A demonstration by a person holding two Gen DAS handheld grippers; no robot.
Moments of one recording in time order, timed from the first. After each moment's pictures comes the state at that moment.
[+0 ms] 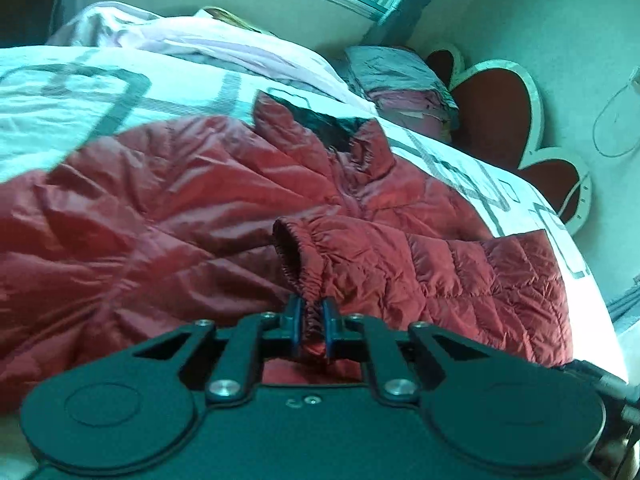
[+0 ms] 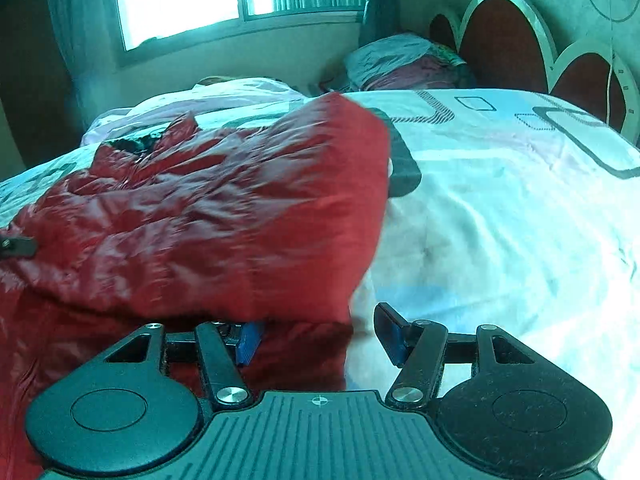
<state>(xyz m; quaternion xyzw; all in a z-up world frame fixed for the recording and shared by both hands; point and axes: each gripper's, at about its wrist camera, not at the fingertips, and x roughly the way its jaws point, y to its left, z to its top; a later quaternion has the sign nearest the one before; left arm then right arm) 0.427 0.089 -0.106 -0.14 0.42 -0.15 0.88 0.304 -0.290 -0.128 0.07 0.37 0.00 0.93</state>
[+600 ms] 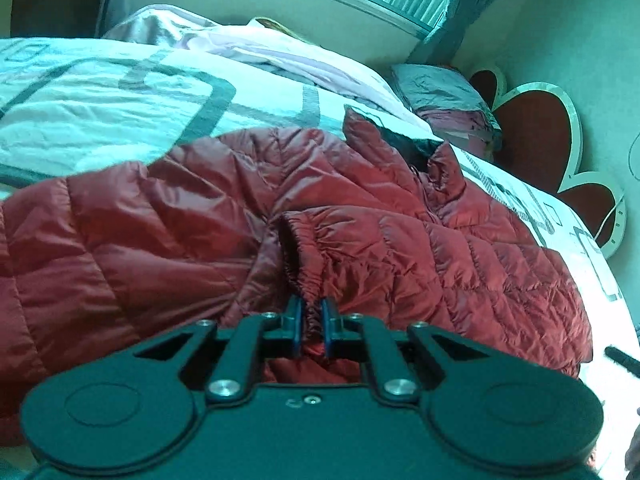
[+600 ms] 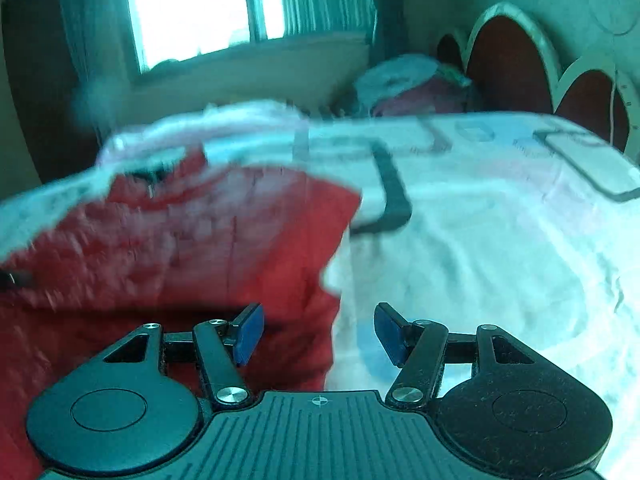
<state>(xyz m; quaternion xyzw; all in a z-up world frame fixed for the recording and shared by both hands) 0.423 0.144 -0.113 -0.15 0.41 -0.09 0.89 0.292 -0.314 -0.091 0.09 0.32 0.02 0.94</state>
